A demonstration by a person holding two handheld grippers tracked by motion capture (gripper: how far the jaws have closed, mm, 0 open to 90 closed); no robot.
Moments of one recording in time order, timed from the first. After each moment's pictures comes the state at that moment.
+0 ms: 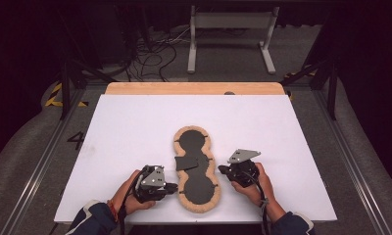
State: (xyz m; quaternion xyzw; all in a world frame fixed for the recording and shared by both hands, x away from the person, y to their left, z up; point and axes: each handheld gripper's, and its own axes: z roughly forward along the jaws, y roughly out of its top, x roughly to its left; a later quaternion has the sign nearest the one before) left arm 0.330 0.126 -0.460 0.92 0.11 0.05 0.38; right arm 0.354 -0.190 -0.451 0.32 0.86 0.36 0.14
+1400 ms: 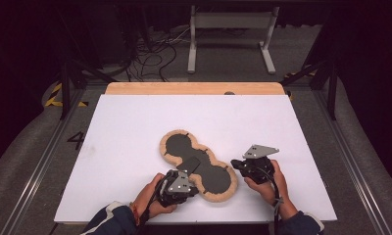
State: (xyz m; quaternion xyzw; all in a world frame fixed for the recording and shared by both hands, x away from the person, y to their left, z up) left arm 0.319 0.058 -0.461 0.92 0.09 0.07 0.37; right arm 0.345 -0.228 -0.427 0.35 0.84 0.37 0.17
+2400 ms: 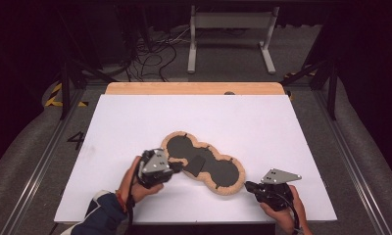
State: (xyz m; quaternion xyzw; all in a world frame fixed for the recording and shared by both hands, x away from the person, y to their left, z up) left arm 0.359 0.134 -0.415 0.85 0.20 0.14 0.46; right arm 0.282 -0.259 -0.441 0.38 0.83 0.38 0.15
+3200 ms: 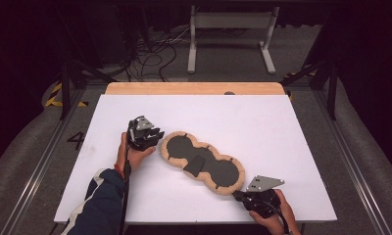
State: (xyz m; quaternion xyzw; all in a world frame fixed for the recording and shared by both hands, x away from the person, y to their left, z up) left arm 0.462 0.154 -0.451 0.82 0.37 0.19 0.40; right arm 0.274 -0.229 -0.450 0.33 0.86 0.36 0.12
